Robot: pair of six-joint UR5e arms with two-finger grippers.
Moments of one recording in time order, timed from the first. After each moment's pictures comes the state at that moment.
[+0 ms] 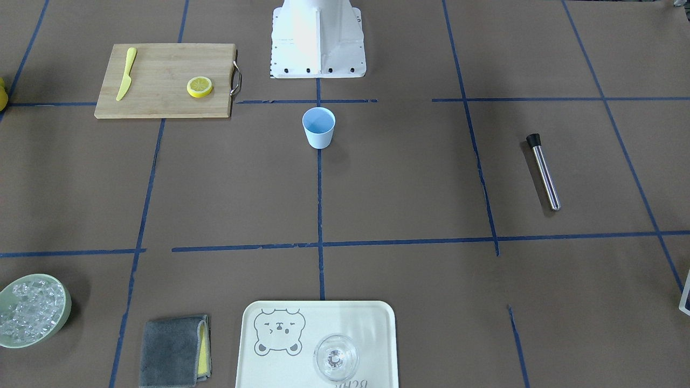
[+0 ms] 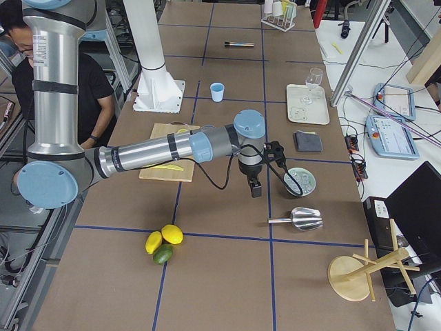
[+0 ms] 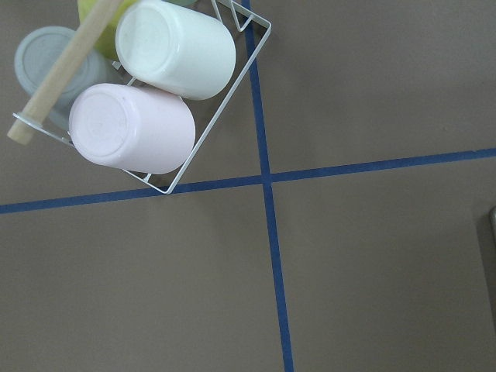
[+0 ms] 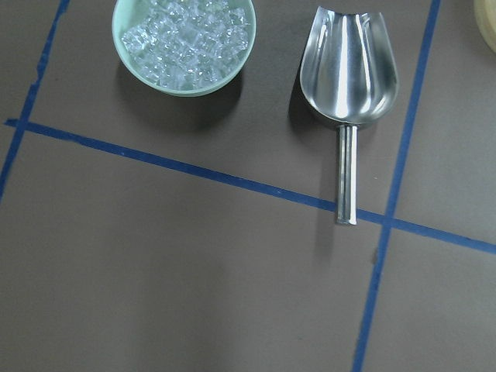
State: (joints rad) left arm -1.60 -1.51 -1.75 -1.62 -2.36 0.03; right arm 1.35 -1.63 1.90 -1.46 2.26 0.19
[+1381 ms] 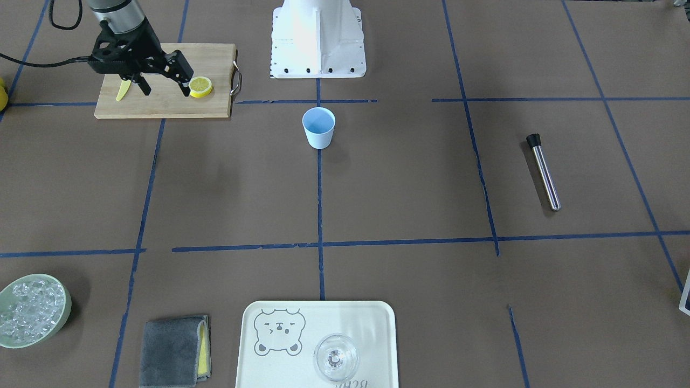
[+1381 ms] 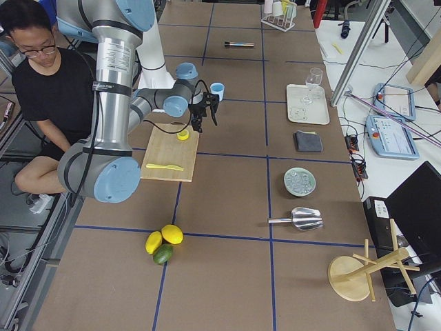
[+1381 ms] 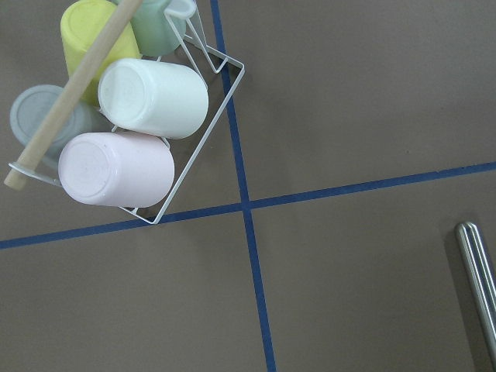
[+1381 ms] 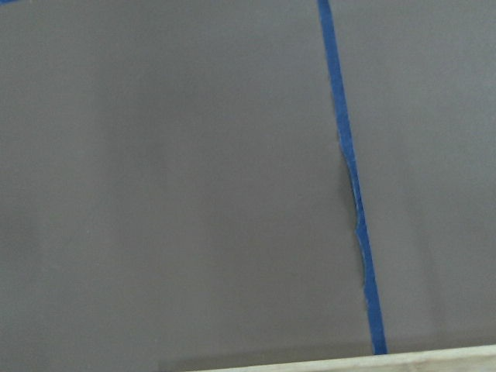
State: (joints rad) left arm -1.61 -1.51 -1.81 -1.62 -2.35 0.03; right arm 0.30 -1.72 2.29 -1.29 1.64 1.51
